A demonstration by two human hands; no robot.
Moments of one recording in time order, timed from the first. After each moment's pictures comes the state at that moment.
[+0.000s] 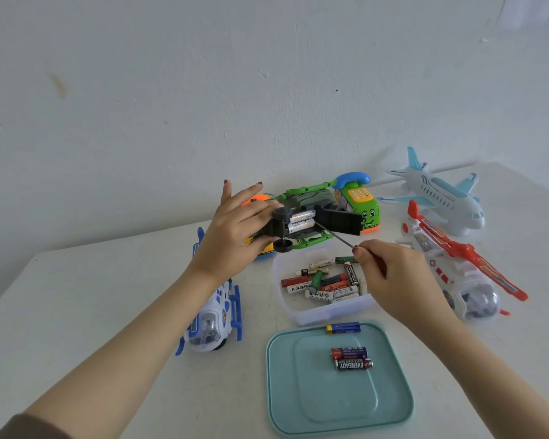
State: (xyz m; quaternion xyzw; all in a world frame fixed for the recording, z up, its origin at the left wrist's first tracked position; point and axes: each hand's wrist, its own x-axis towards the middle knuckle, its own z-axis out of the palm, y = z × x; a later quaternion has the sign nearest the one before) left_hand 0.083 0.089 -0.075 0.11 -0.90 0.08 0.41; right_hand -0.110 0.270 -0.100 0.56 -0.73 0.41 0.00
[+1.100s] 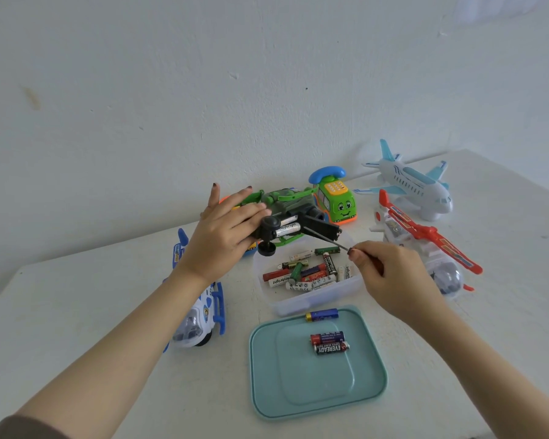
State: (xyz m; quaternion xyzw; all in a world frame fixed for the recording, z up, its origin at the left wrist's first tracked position) left_hand 0.073 0.096 -0.081 0.07 -0.91 0.20 0.37; right_hand -0.125 0.302 -0.106 0.54 -0.74 0.40 -0.02
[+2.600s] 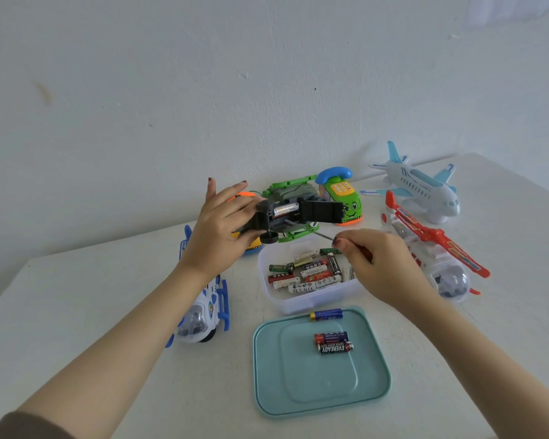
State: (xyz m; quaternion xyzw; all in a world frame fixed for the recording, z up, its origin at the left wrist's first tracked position) left_hand 0.078 0.101 -0.074 0.13 -0.90 0.09 0.40; right_hand -0.116 0.281 -0.092 0.57 -0.70 0.42 -0.05
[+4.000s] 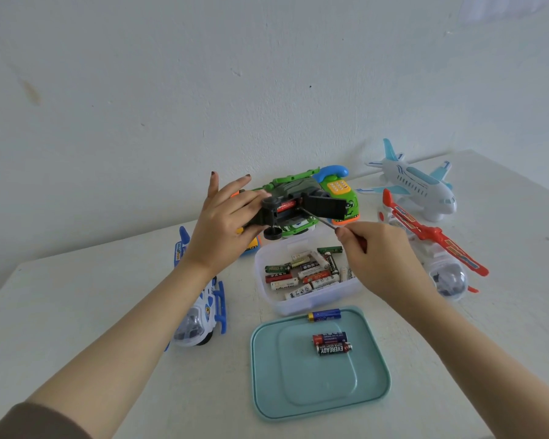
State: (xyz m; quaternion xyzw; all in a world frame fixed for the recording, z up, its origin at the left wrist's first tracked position) left_hand 0.064 0.094 -0.074 0.11 -0.90 0.14 0.41; right_hand -0.114 0.276 -0.086 0.52 -0.74 0.42 -0.02
